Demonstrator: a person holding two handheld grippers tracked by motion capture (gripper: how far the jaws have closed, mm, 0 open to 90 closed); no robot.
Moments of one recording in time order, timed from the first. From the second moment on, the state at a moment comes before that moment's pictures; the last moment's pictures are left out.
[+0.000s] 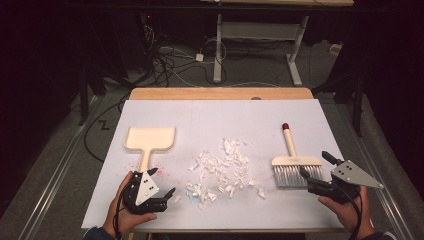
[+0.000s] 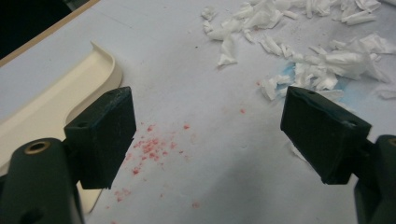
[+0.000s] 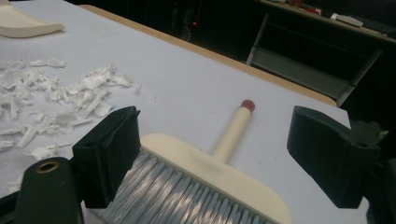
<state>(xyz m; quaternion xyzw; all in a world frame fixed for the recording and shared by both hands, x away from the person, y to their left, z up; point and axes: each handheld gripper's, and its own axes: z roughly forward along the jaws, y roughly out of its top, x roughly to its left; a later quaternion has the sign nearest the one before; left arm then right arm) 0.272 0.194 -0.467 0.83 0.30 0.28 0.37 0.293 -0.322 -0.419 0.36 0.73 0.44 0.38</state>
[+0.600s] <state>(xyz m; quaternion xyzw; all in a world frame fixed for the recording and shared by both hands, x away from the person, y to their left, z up) 0.270 0.188 -0.470 0.84 0.29 0.27 0.36 0.333 -0.312 -0.415 0.38 0.75 0.39 0.37</state>
